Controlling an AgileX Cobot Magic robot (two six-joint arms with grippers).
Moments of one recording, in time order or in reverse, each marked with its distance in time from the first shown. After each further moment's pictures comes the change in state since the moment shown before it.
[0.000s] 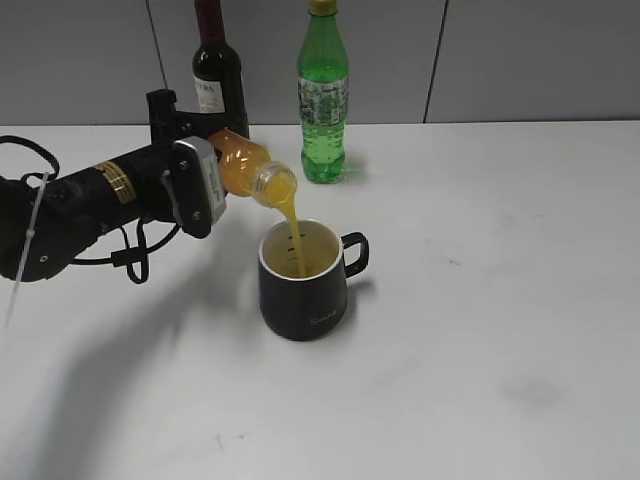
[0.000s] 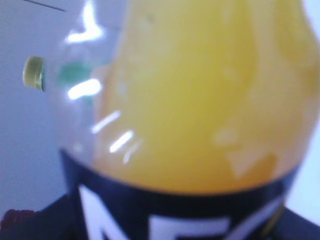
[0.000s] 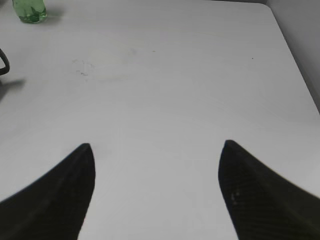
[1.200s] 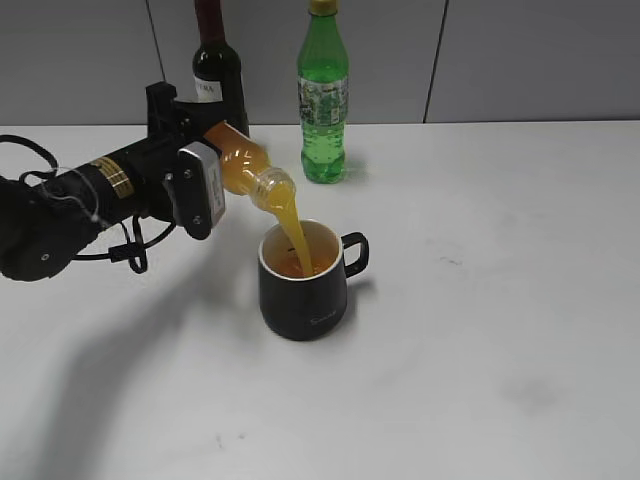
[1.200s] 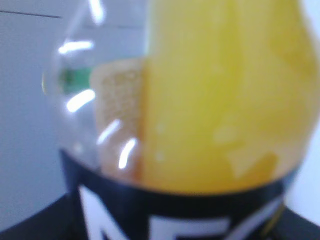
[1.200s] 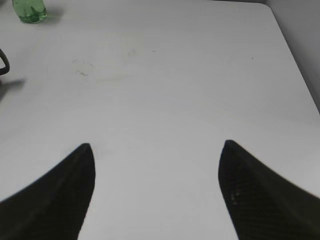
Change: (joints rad) left arm 0.000 0.000 0.000 -0.045 -0.035 0.172; right arm 0.000 0.000 0.000 0.000 0.000 0.000
